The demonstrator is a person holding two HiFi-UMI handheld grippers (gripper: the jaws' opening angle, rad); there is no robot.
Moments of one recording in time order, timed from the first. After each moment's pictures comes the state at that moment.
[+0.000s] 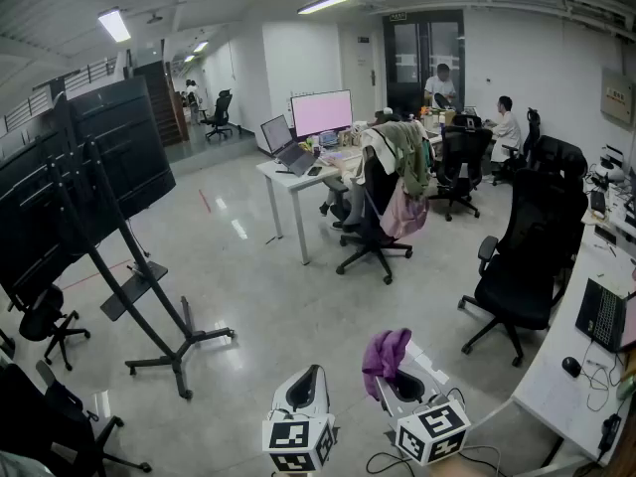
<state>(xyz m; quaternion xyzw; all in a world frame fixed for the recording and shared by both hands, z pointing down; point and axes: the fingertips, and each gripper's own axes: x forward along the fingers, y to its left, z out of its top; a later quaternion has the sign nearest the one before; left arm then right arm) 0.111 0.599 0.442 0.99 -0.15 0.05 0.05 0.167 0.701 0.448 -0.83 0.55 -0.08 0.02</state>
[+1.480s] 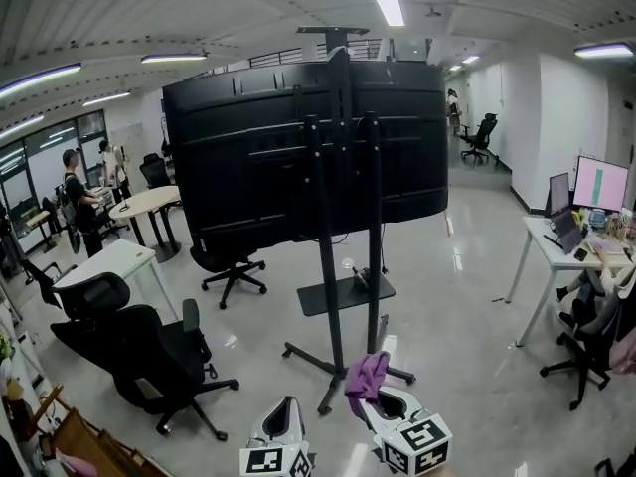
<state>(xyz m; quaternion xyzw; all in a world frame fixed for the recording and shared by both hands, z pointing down) -0.195 0.169 0.448 0.80 -0.60 0.00 0.08 -0.060 0.169 0.444 -0.47 0.88 -0.06 -0.03</state>
